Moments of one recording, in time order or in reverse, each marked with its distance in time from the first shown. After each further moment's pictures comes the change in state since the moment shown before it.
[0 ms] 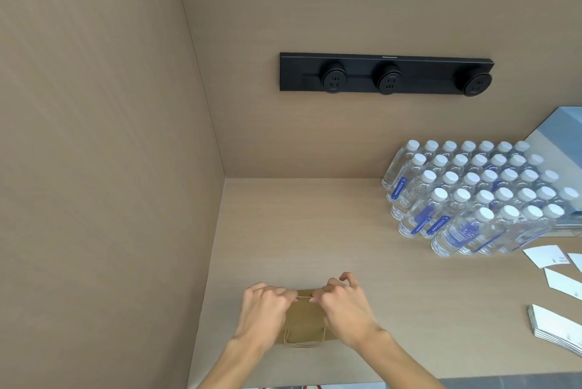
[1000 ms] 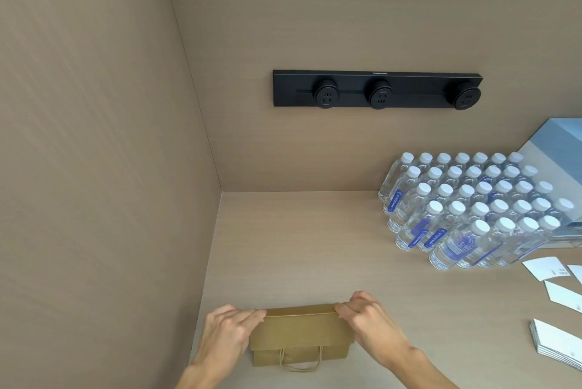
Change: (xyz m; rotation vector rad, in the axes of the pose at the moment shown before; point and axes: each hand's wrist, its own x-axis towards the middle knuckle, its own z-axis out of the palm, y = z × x) left_hand -0.027 -0.054 -0.001 -0.071 0.204 0.111; right_hand -0.027 0.060 0.009 0.046 0.046 -0.071
